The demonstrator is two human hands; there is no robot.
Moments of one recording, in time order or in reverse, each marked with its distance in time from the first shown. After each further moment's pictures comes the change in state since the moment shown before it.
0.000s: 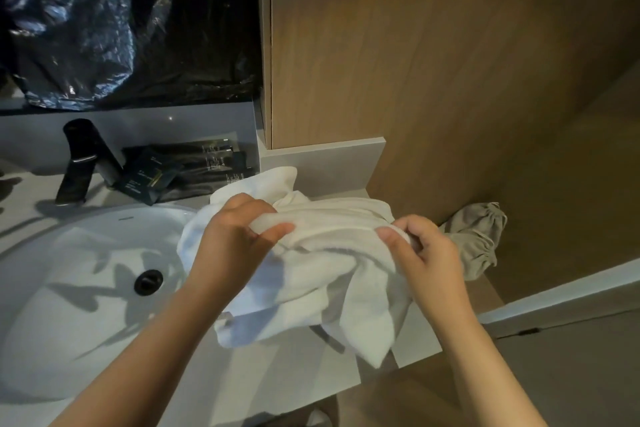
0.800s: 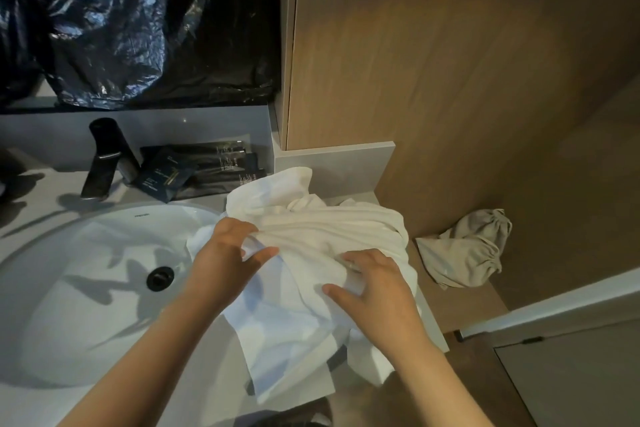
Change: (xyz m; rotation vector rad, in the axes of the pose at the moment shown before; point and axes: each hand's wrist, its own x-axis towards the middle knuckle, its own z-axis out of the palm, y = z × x) left_hand -0.031 -0.046 -0.003 0.079 -0.147 -0.295; right_hand -0.036 -0.006 0.060 -0.446 -0.277 0.099
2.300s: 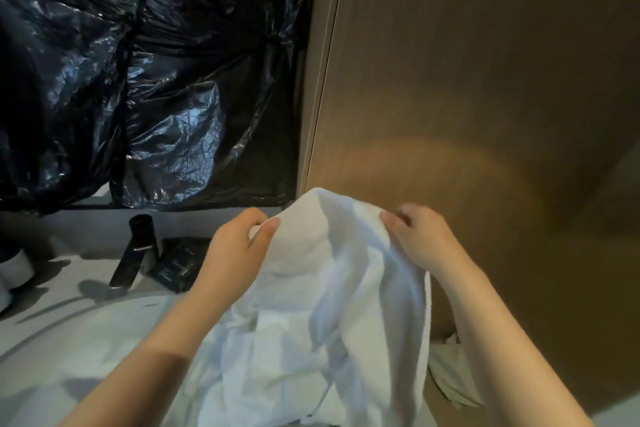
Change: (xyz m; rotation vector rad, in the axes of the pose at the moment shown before) left_hand 0.060 0.088 -0.100 -0.207 0.292 0.223; right_hand 0.117 -0.063 -0.167 -0.026 0.231 -0.081
